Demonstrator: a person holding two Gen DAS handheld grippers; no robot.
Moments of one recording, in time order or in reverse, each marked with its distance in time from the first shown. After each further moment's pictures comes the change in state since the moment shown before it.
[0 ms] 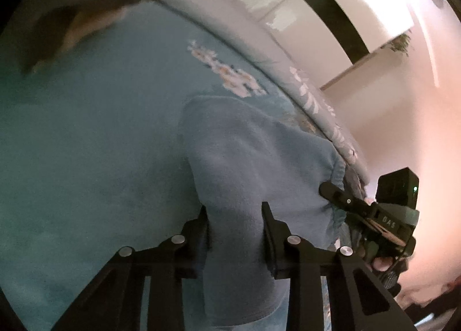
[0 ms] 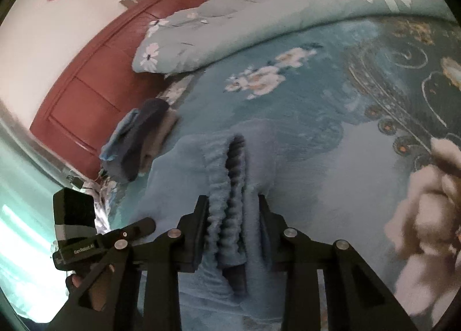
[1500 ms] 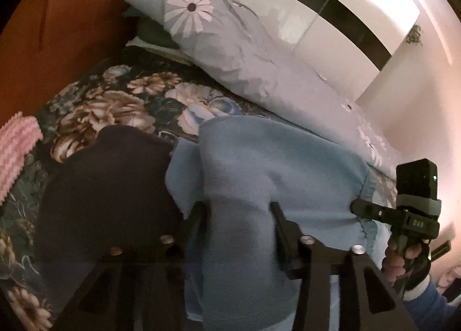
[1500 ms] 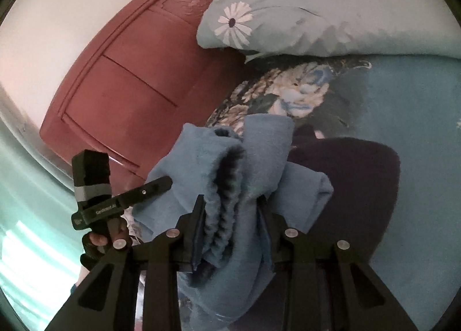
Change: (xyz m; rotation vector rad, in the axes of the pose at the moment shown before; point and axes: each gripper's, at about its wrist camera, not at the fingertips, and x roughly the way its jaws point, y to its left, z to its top) left arm -0.187 0.264 0.310 0.181 -0.049 0.208; right arm 0.312 0.269 0.135 -0.058 0.085 0.219
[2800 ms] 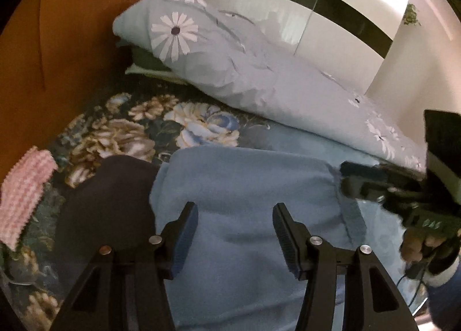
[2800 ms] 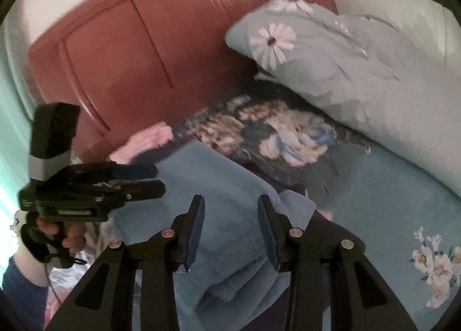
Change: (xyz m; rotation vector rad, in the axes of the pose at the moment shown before) left arm -0.019 -0.059 0.010 0.123 -0.048 0.122; right arm -0.005 0.085 0.017 -0.453 0.003 -0.249
